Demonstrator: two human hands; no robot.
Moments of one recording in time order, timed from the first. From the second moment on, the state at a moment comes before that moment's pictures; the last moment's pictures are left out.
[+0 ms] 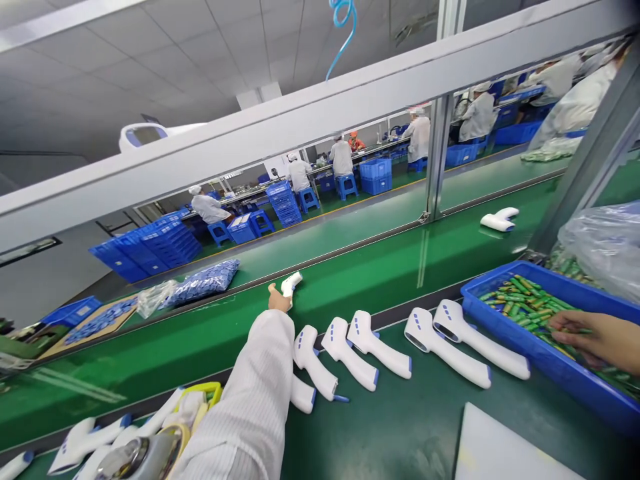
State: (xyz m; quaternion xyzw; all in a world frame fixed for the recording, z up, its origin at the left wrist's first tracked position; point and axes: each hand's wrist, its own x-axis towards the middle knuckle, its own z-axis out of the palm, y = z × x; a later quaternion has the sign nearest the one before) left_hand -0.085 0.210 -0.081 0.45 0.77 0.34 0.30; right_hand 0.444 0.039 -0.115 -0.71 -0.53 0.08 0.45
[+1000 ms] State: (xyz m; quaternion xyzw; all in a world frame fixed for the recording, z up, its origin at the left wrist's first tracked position) left_hand 0.000 0.008 -0.005 0.32 0.34 0.60 0.65; right_hand 0.178 0.017 0.022 -0.17 -0.74 0.27 0.59
